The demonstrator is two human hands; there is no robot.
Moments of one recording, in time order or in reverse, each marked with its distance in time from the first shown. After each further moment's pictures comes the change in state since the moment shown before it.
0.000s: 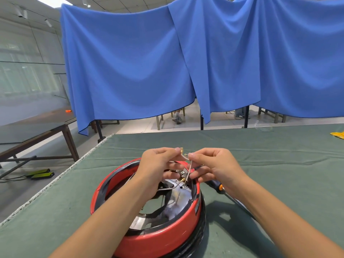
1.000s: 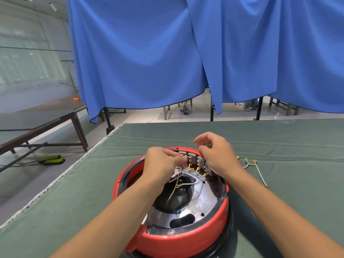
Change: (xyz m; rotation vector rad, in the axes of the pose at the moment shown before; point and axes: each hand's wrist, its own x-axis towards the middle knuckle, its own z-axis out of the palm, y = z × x) left_hand 0.013 -0.017 -0.036 0.362 0.238 -0.046; right_hand 0.051 0.025 0.038 -0.658 0.219 -0.227
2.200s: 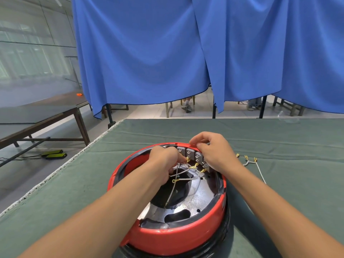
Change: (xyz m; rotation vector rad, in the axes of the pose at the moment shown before) left_hand 0.016 0.002 0.016 0.000 -0.040 -0.307; right_hand 0.000 -0.004 -0.001 0.029 -0.096 0.020
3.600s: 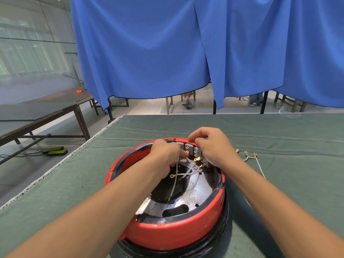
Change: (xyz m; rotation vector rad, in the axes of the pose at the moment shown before) left_hand -0.007 0.007 0.008 0.058 0.036 0.029; right_hand 0.003 0.001 0.000 -0.022 -0.010 -0.015
